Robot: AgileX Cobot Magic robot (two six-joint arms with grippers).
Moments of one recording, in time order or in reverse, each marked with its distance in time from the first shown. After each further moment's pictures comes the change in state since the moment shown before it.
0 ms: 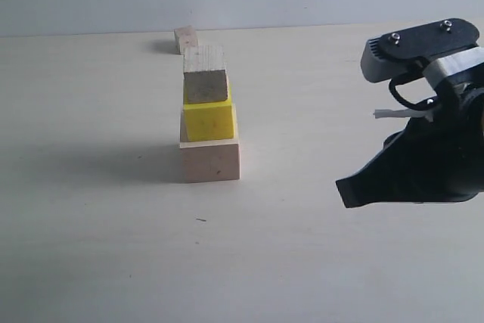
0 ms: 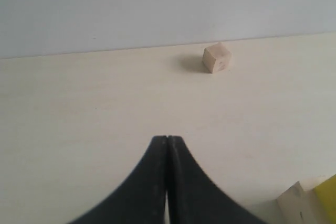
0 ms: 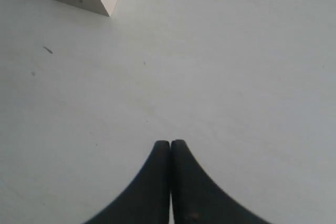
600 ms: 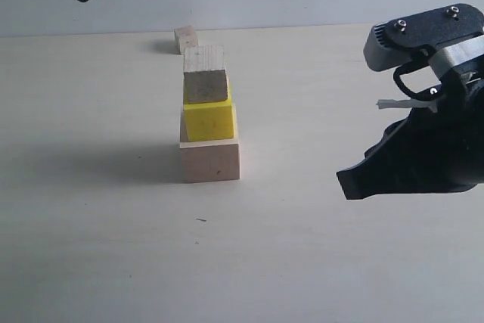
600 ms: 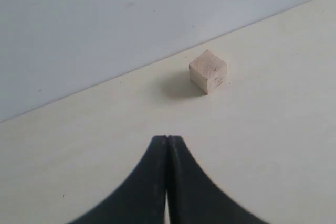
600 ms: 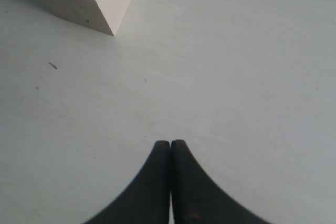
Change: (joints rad) left arm -0.051 0.616 -0.487 -0.017 -0.024 0.233; right arm 0.000 -0.013 0.000 -0.033 -0.028 -0.002
